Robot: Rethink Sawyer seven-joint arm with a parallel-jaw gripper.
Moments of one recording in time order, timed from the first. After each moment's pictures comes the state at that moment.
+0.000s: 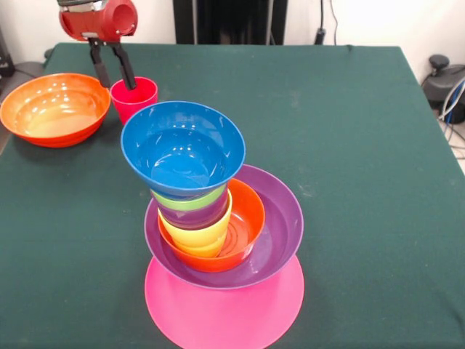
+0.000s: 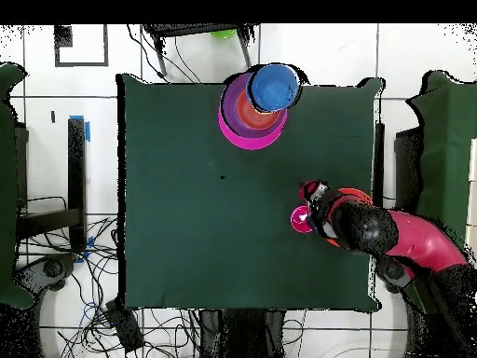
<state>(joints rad) -1.10 -0.66 0.66 1.86 -0.47 0.46 2.16</state>
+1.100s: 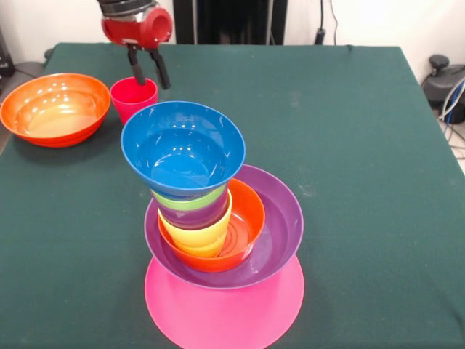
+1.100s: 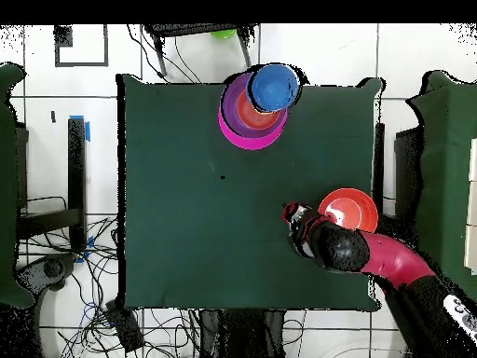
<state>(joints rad) -1.02 -0.62 0.53 1.95 -0.46 0.33 2.16</state>
